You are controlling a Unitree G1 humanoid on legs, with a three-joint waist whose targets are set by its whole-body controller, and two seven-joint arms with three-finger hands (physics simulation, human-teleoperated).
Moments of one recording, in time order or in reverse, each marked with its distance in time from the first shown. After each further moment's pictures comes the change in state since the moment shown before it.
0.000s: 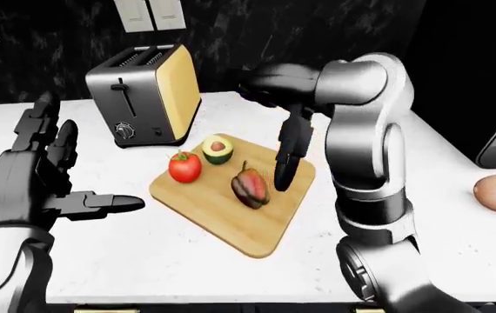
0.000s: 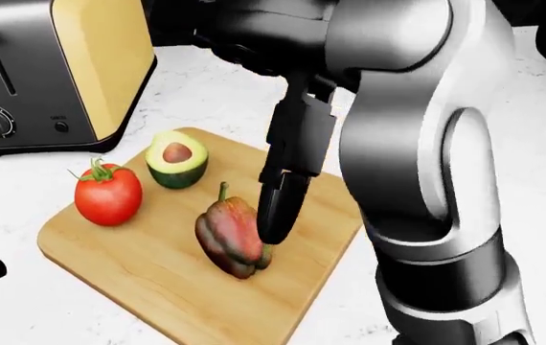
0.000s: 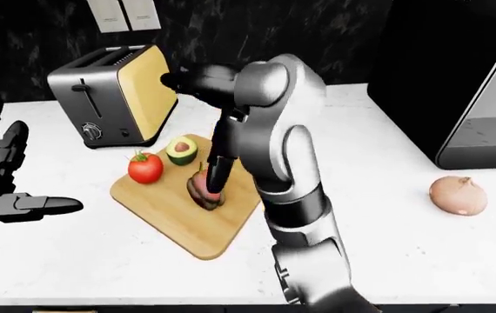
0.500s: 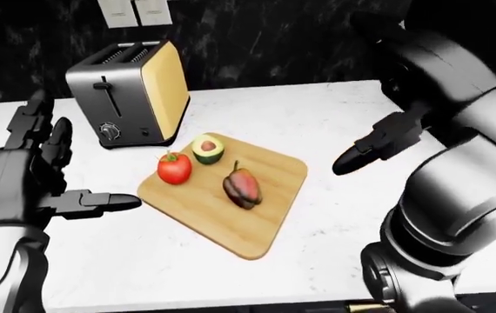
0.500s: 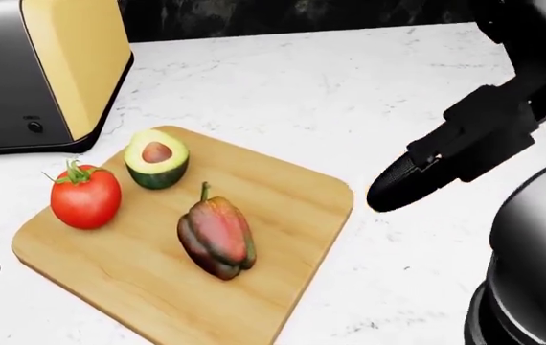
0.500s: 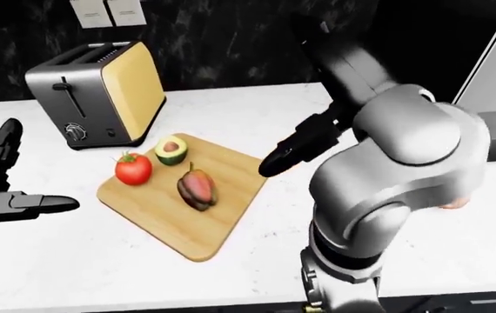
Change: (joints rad) left arm -0.013 0.006 0.013 -0.003 0.017 0.007 -0.012; right arm 0.132 -0.133 -0.130 -0.484 -0.448 0.333 0.057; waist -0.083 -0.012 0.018
